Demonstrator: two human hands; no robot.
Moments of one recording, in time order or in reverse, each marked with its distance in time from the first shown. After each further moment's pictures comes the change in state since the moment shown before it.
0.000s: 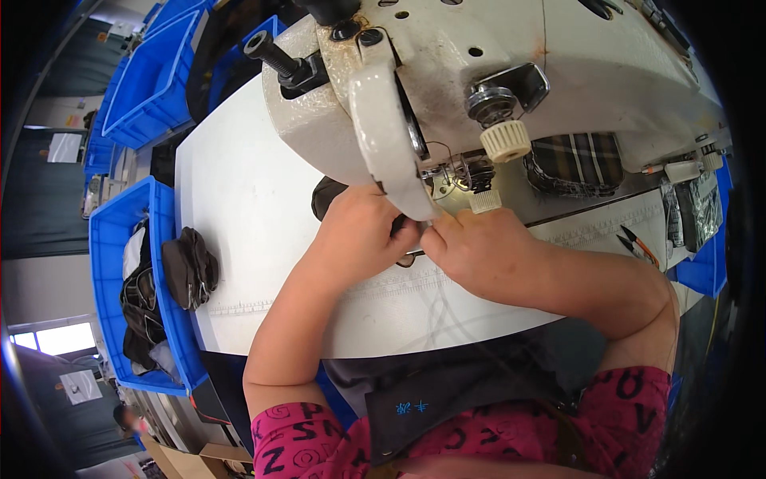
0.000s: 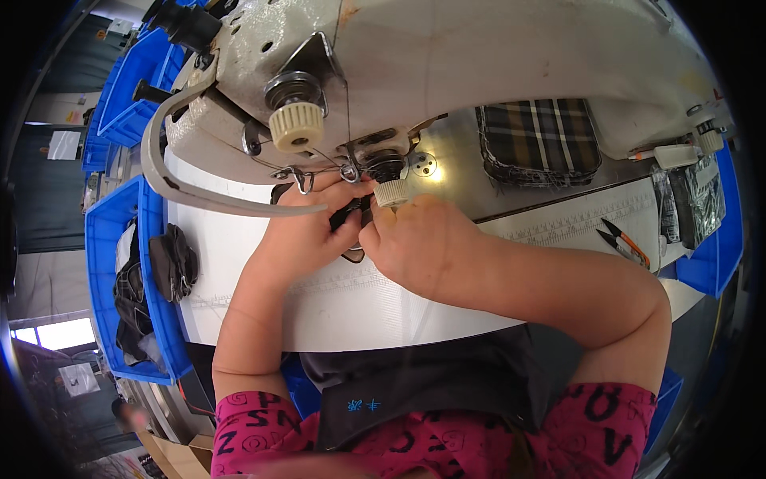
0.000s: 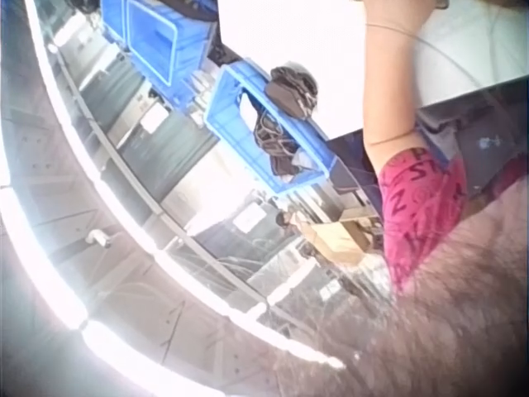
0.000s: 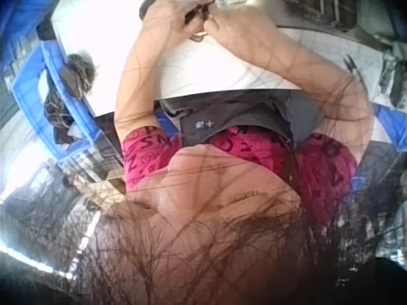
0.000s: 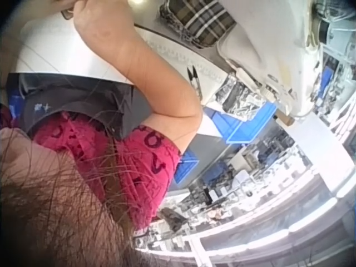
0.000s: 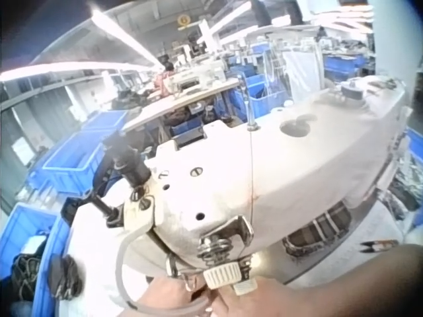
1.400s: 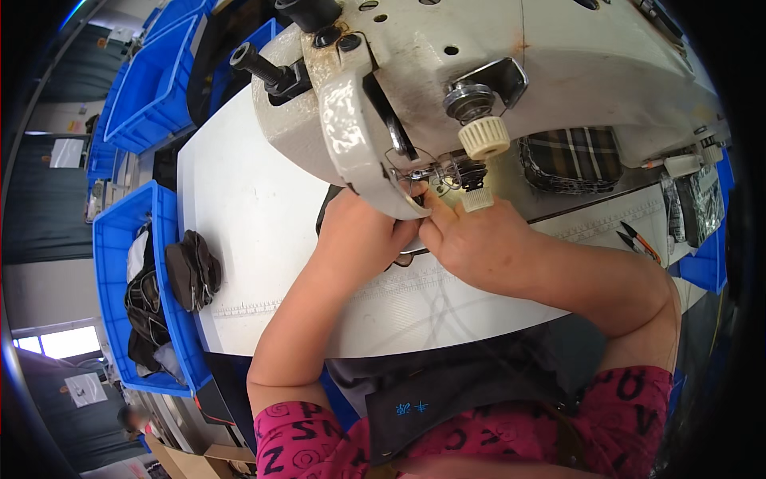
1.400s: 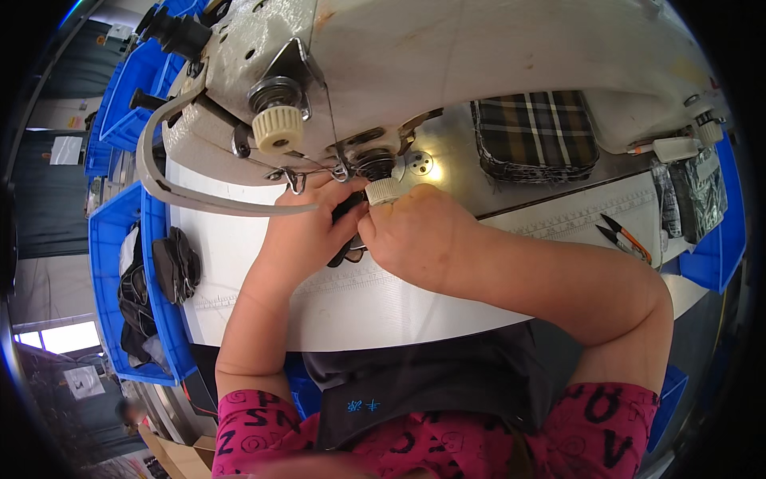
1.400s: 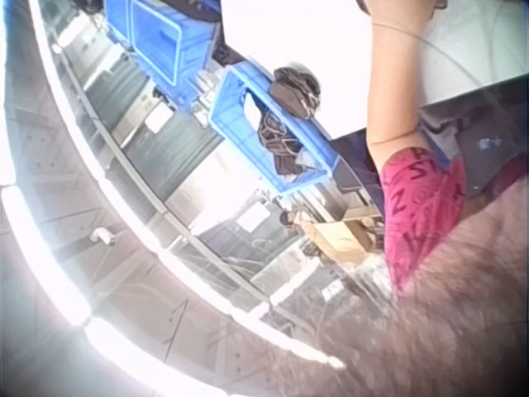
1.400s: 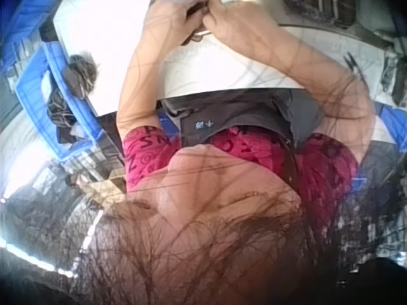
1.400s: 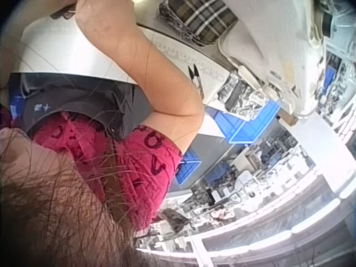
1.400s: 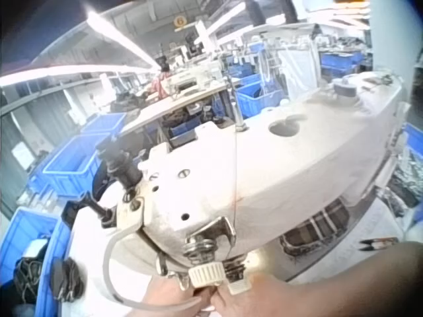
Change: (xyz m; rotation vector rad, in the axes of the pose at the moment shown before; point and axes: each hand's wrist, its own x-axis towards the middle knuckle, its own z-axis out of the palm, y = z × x) left_hand 0.003 0.011 0.007 0.049 0.073 -0.129; right_hand 0.000 0.004 0.004 -0.043 0.049 0.019
